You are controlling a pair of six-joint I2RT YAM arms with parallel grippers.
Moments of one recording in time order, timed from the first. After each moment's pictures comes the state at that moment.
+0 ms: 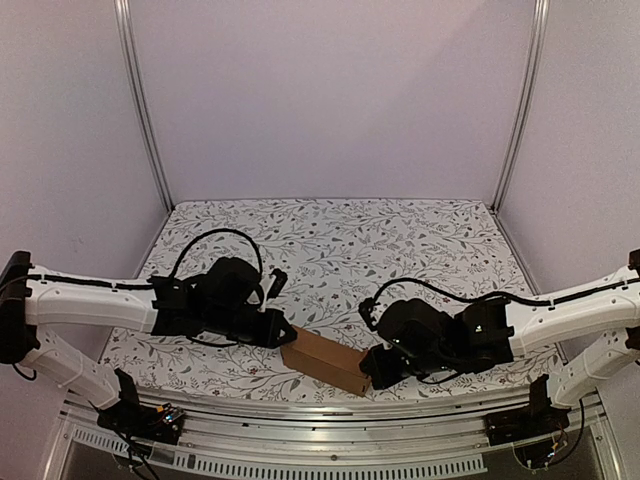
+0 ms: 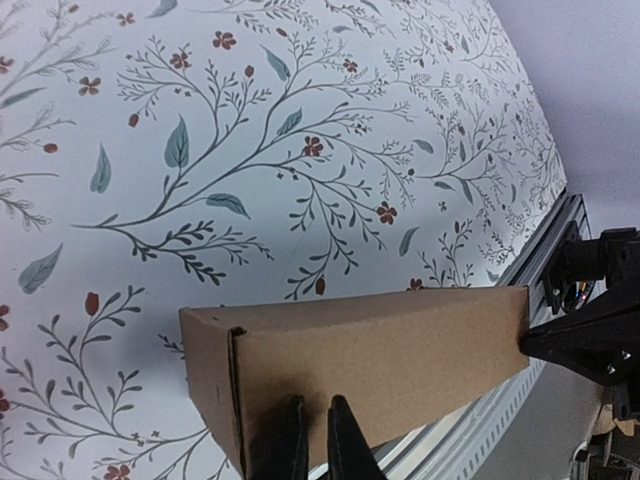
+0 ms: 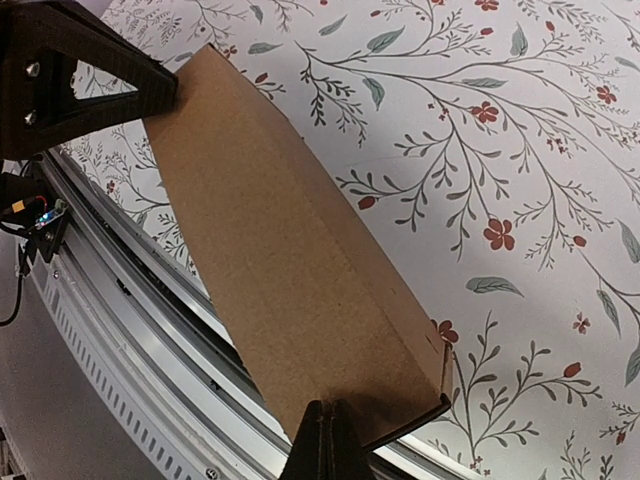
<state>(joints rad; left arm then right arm) -1.00 1.35 0.73 -0.17 0.10 -0.74 1.32 1.40 0.85 -0.34 0.18 0.83</state>
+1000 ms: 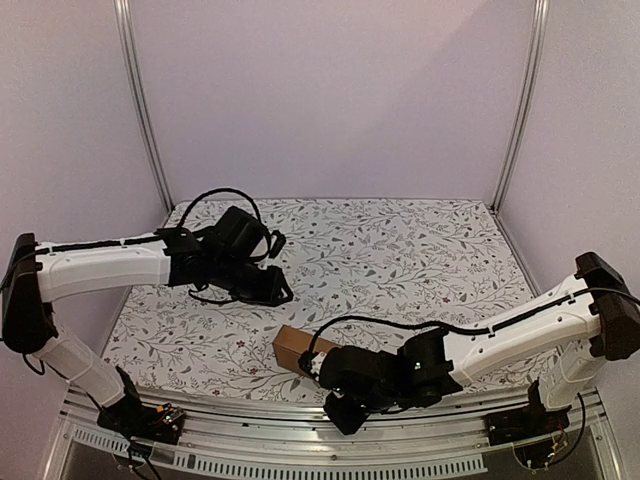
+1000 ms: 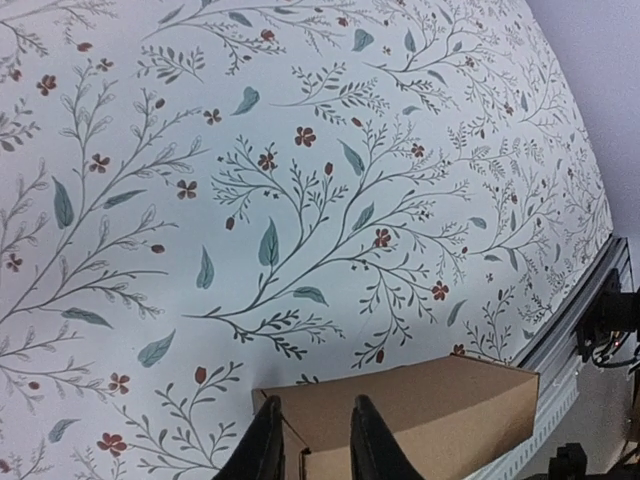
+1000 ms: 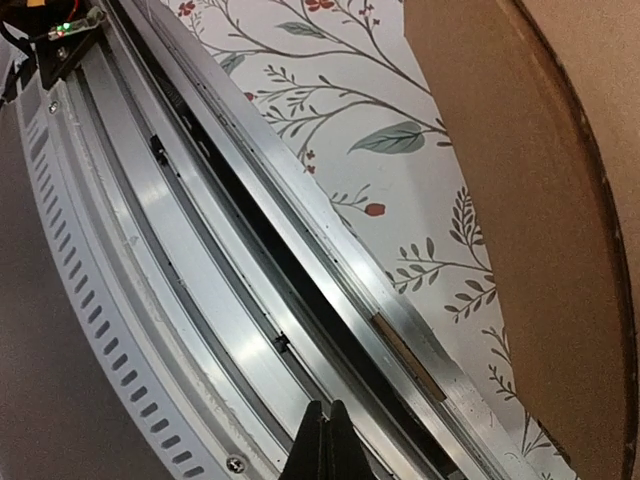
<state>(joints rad) -0.85 1.45 1.05 -0.48 0.06 -0.59 1.49 1.68 1.06 -0.36 0.10 0.61</state>
